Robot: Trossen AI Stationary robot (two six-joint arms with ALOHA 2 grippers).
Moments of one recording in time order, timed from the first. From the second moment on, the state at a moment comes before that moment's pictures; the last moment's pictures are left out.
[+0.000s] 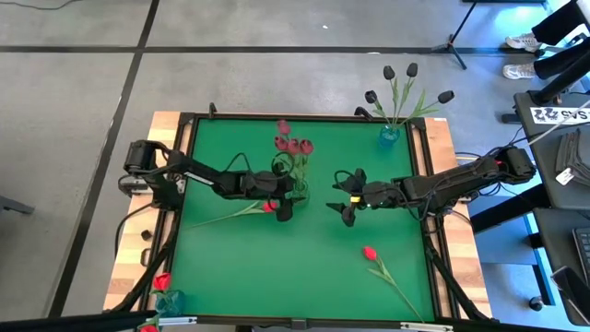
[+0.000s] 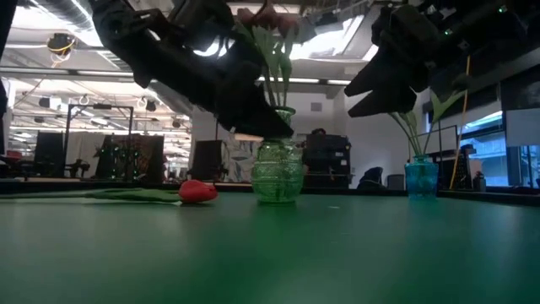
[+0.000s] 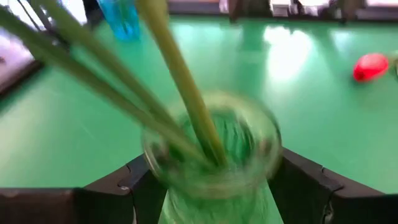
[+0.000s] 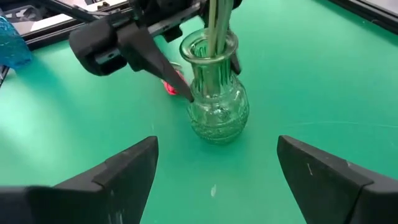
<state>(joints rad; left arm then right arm) 0.01 1.71 0.77 0.48 -0.22 -0.06 0.18 1.22 0.60 0.08 0.33 0.42</state>
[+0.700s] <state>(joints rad) -0.02 1.63 0.77 0.26 -0.27 -0.12 0.18 1.22 0.60 0.08 0.36 0.42</state>
